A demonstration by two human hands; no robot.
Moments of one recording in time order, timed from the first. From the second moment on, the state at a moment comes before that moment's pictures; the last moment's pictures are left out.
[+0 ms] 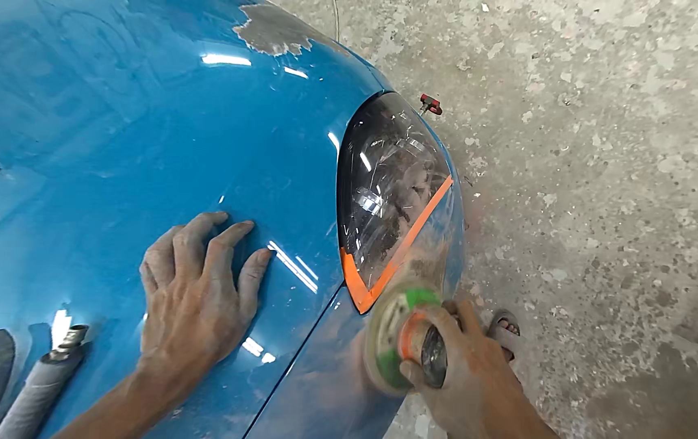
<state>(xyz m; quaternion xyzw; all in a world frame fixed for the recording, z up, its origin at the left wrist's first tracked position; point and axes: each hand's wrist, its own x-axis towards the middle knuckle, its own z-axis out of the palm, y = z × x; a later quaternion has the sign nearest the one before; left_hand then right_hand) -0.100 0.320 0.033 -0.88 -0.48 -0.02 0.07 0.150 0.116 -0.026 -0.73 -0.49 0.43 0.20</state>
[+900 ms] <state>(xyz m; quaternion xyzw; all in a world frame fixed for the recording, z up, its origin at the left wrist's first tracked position) -0.099 0.319 0.034 -0.88 -0.47 -0.01 0.07 0.140 0.110 -0.023 -0.74 -0.51 0.40 0.21</state>
